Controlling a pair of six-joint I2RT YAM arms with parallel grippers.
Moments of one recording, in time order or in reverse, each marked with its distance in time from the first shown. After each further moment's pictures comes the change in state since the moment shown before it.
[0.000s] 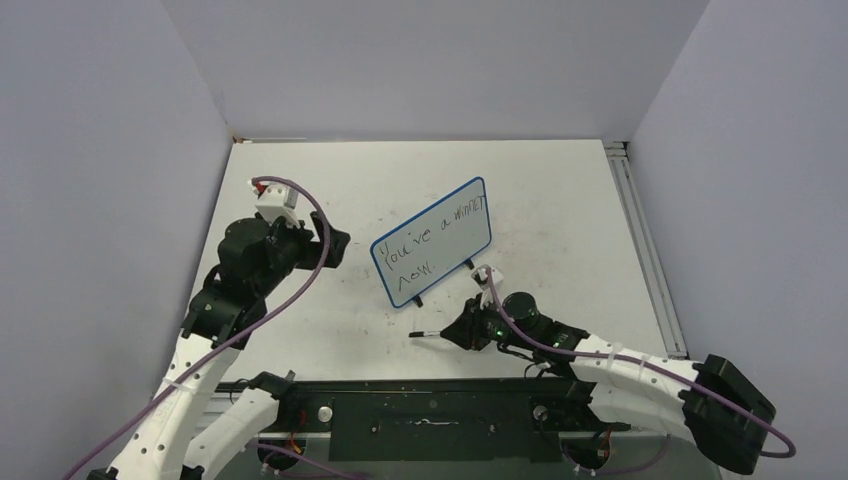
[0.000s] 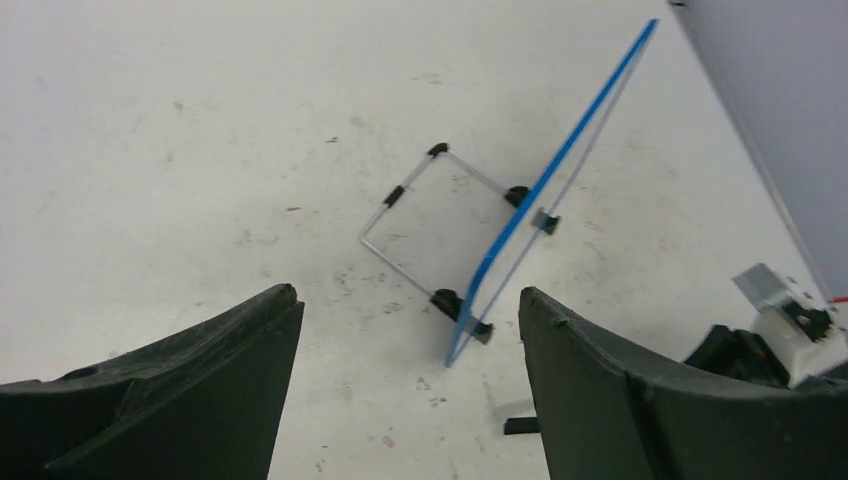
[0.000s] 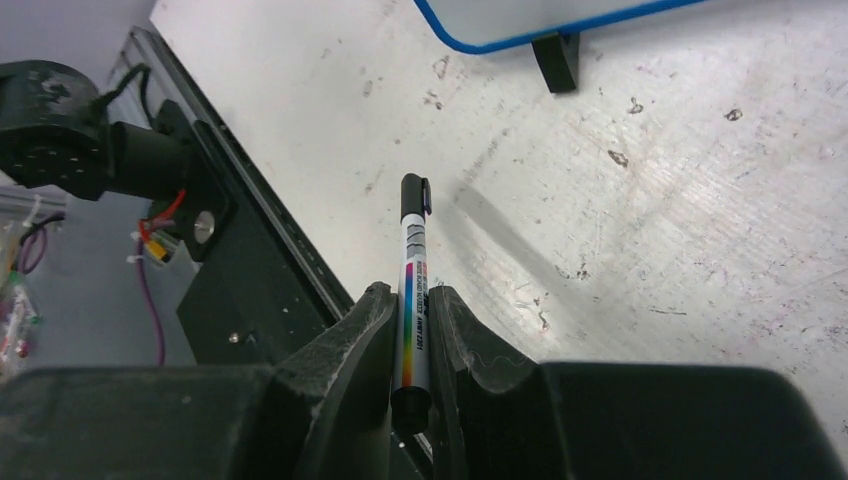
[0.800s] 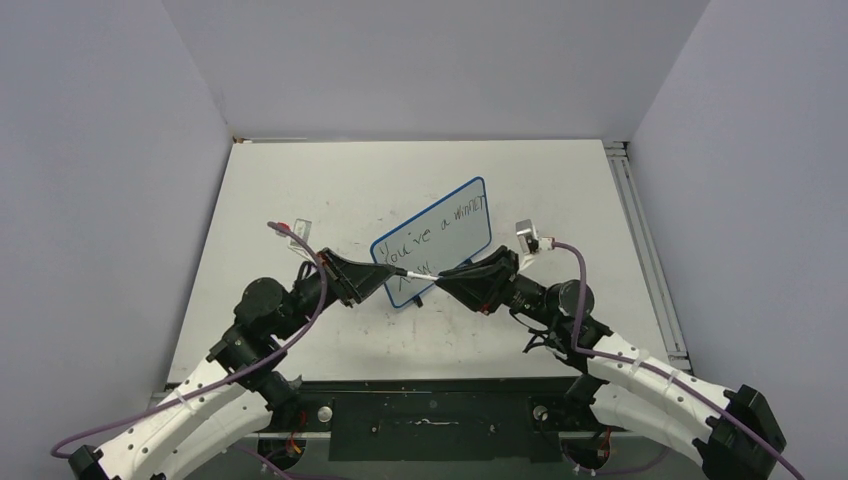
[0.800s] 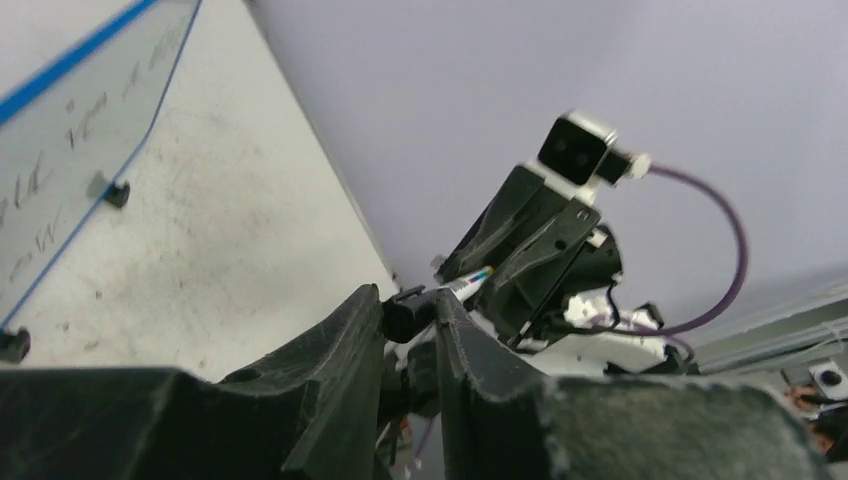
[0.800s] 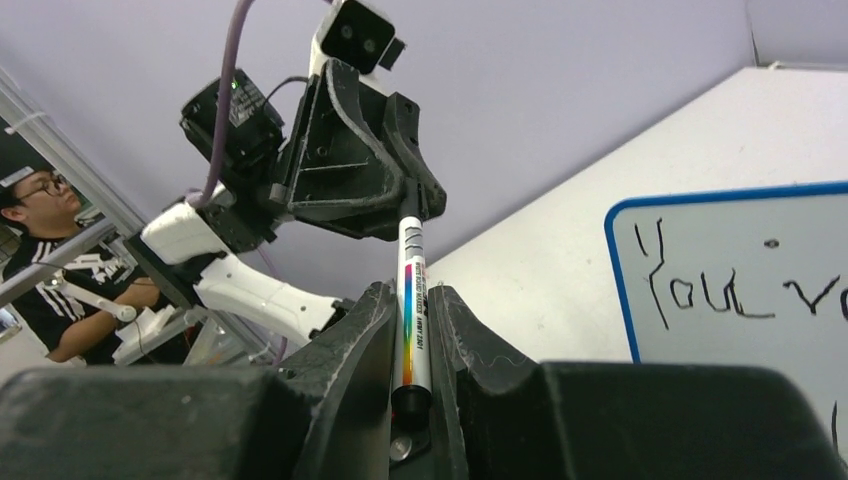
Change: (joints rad) left arm -0.388 -0.217 -0.462 0.671 0.003 -0.682; right arm -0.088 -0.047 0.129 0.582 -0.164 0.126
